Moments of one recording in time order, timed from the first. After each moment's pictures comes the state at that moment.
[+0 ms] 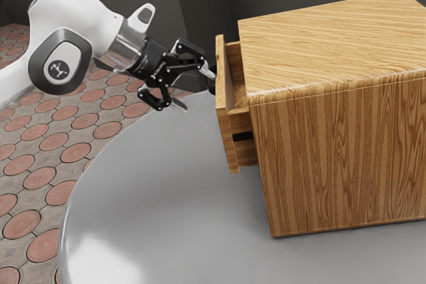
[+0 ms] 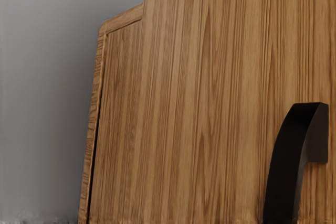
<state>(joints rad) -1.70 -0.95 1.26 -1.68 0.71 2.05 -1.17</state>
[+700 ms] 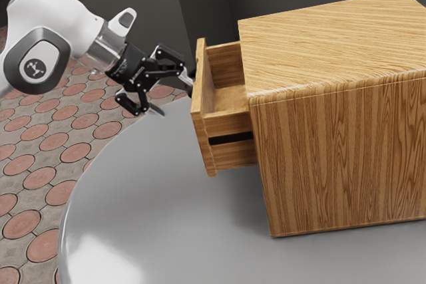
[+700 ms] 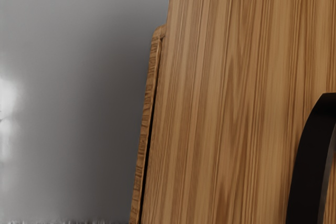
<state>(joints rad) -1.58 -0.94 1.21 -1.72 0.68 1.97 -1.16</state>
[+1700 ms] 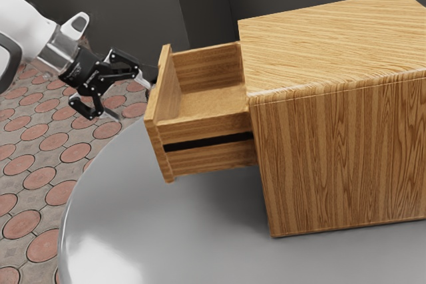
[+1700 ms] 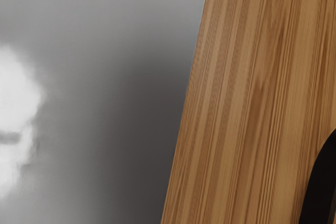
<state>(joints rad) -1.27 -0.95 1.08 -1.82 0.64 1.90 -1.16</state>
